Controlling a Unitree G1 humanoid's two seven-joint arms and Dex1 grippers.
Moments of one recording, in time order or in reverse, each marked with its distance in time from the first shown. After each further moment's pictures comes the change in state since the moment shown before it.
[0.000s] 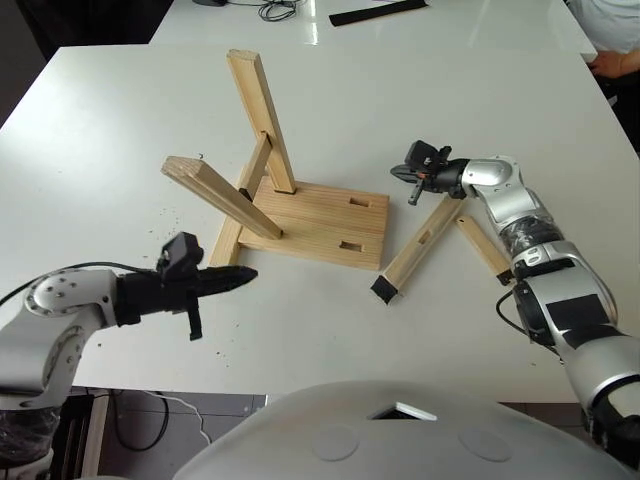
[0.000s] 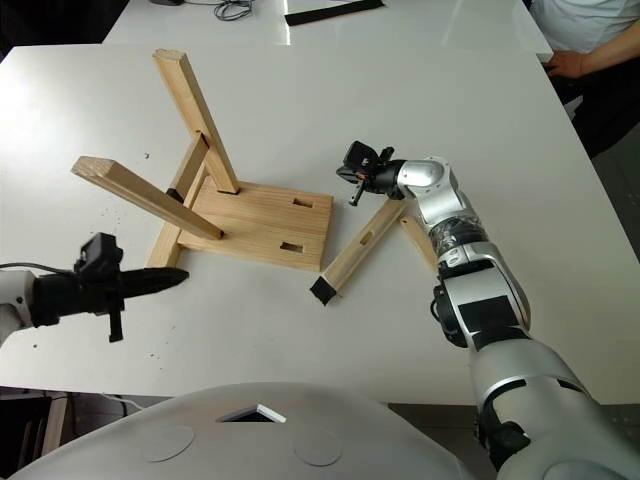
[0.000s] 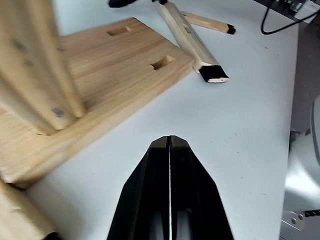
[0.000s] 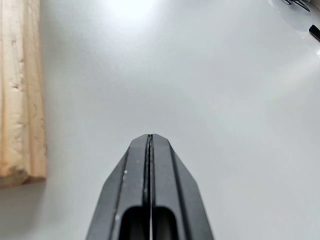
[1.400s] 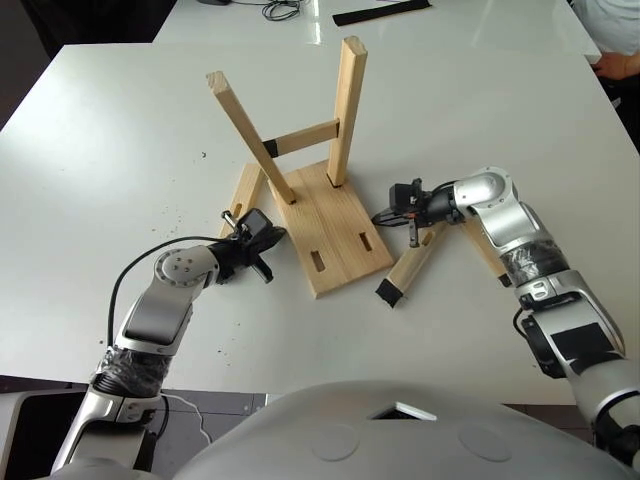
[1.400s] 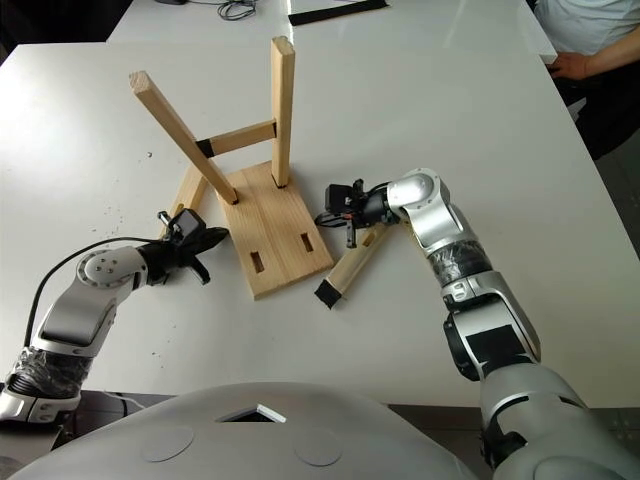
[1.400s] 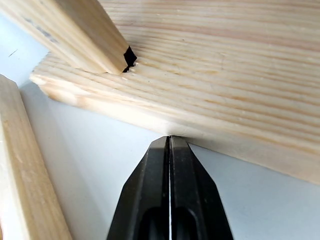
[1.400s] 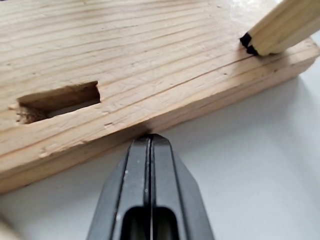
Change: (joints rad) left arm -0.344 -0.306 -0.327 0.268 0.452 -0.091 0.483; right arm 0.269 -0.098 0.081 -0.605 0.039 0.229 0.426
